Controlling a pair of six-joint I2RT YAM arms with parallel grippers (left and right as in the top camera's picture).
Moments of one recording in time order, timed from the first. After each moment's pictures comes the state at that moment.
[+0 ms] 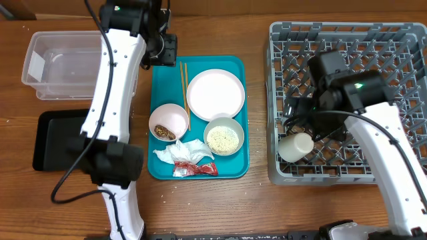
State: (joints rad) left arm -0.18 2.10 2.36 -1.50 0.02 -0.13; right arm 0.26 1.49 1.56 -1.46 -0.04 0.52
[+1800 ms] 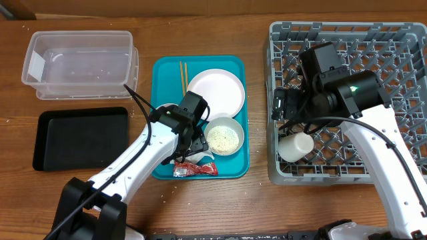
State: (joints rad) left arm -0.48 1.60 1.05 -0.94 -0.07 -0.84; right arm 0.31 1.48 1.54 -1.31 -0.05 0.43
